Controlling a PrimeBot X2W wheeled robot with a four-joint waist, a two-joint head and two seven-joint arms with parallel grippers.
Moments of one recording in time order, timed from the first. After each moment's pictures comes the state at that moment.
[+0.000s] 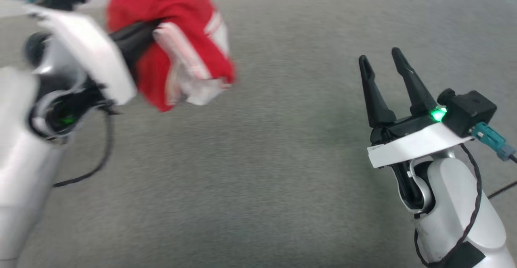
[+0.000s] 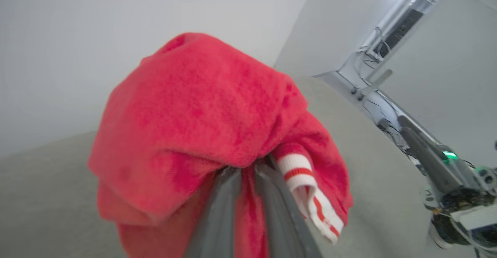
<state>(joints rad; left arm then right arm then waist) -0.87 0.62 -0.53 0.22 -1.12 -0.13 0.43 -0.46 -0.14 0.22 0.25 0.43 0.13 -0.26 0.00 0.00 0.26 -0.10</state>
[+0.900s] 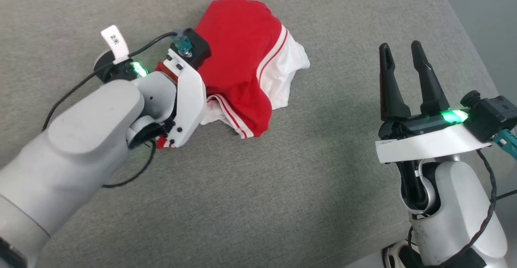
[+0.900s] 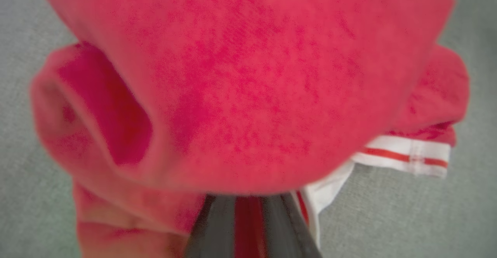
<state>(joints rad) -1.12 0.53 -1.17 0.52 -0.92 -0.13 0.52 -0.41 -0.06 0.11 0.16 0.46 0.13 -0.26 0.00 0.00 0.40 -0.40</state>
